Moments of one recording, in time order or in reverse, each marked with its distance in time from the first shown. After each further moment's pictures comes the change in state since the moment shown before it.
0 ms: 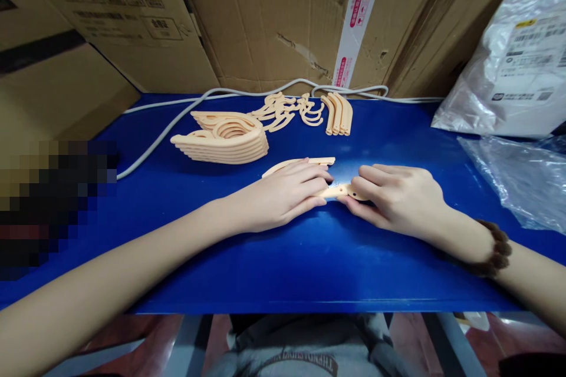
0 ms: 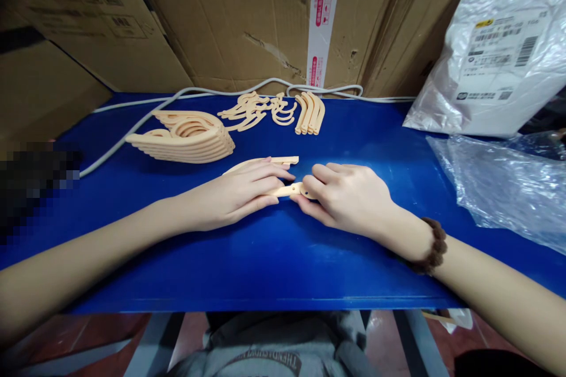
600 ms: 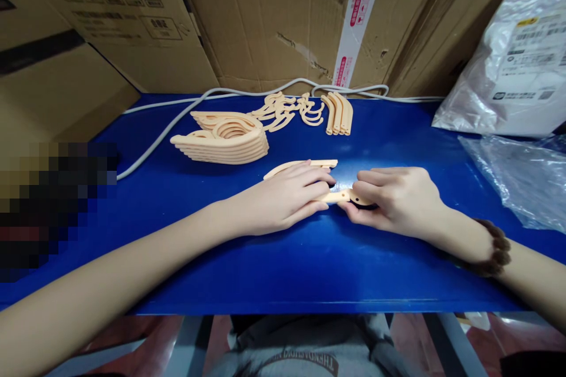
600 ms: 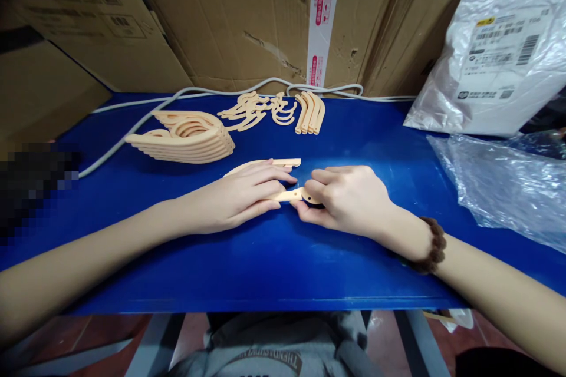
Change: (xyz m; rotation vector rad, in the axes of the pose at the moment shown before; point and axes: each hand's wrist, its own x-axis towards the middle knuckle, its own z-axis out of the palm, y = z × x) left_hand -0.001 0.003 0.000 0.013 -0.017 0.014; right_hand 0.000 0.000 0.002 0.143 -0.014 0.050
